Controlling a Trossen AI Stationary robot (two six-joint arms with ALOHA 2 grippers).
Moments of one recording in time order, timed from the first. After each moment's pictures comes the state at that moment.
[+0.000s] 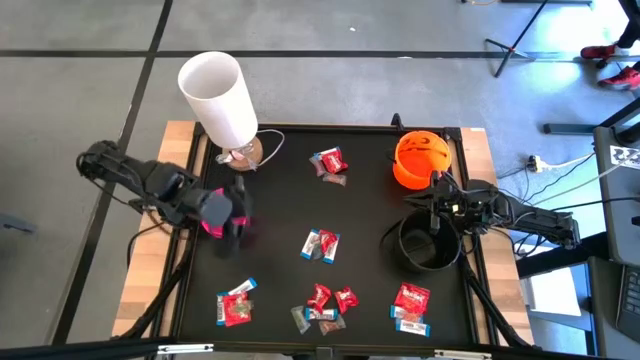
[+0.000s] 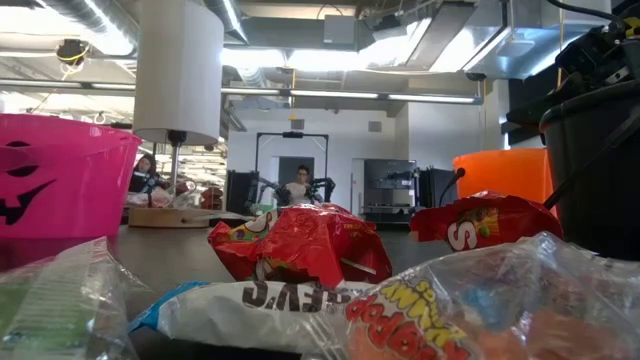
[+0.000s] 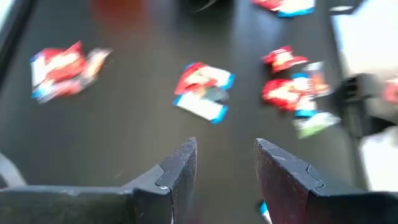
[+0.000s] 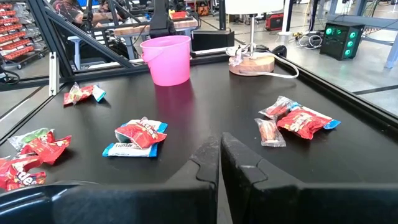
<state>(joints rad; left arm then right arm) -0.43 1.18 1.35 -1.05 -0.26 -0.41 -0.16 0.00 0.10 -0.24 -0.07 0.07</state>
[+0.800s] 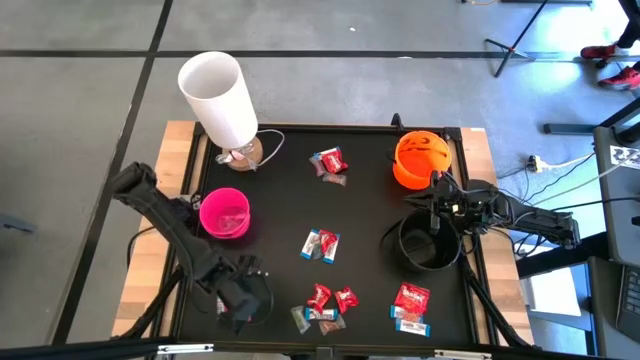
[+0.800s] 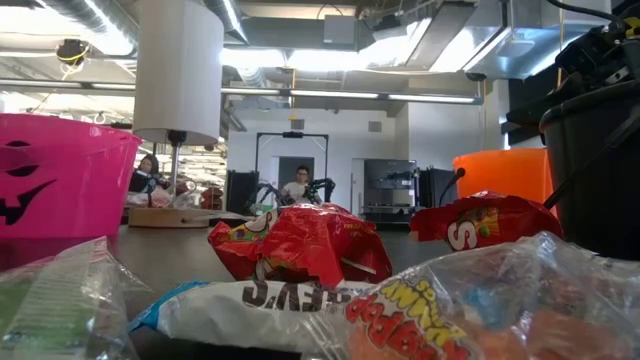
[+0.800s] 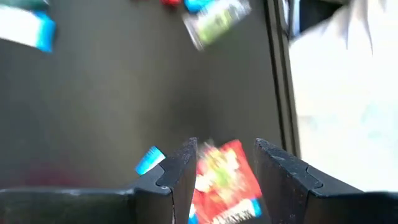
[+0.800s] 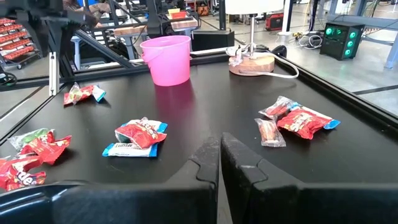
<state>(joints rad) -0.73 1.62 1.34 -0.93 -0.03 -0.63 -0.16 0.00 0.10 -0.24 -0.07 0.07</state>
